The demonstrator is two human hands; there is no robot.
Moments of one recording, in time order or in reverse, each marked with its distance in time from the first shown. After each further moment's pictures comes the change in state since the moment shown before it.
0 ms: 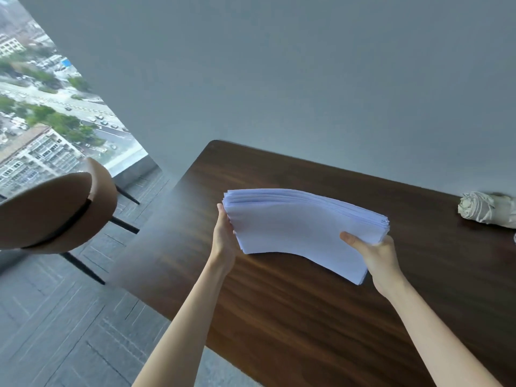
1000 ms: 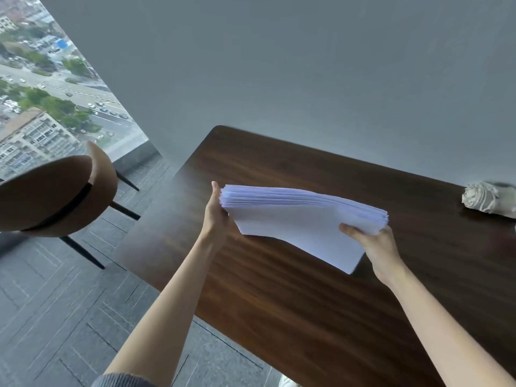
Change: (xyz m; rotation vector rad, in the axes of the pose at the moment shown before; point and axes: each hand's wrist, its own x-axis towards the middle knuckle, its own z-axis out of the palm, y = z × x) left_hand -0.009 0.030 -0.024 -0.061 -0.037 -0.019; right_hand -0.009 0.007 0.010 0.006 -0.077 -0.048
